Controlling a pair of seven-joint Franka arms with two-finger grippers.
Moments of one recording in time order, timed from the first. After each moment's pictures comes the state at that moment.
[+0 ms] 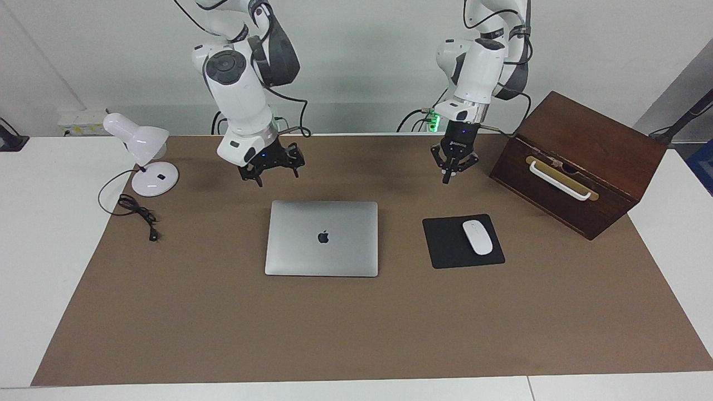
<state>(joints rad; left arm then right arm) -0.35 -0.34 -0.10 -2.64 -0.12 2.83 0.03 0.24 -0.02 0.09 -1.98 0.10 1.94 0.03</state>
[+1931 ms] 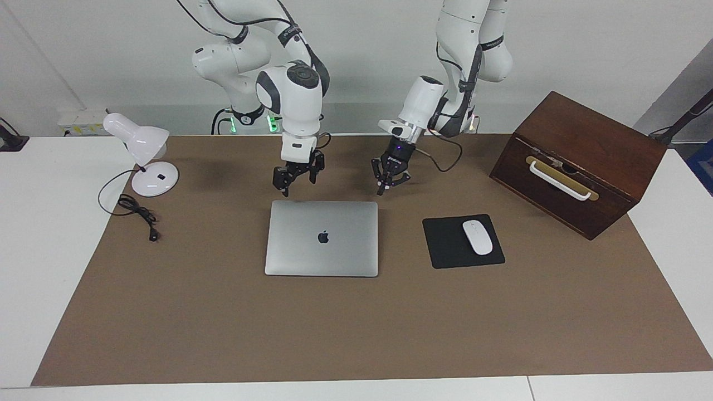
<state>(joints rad) -0.68 0.05 -0.10 -2.68 -0.14 3.48 -0.06 0.43 -0.05 0.09 -2.27 -0.25 2.27 -0.01</state>
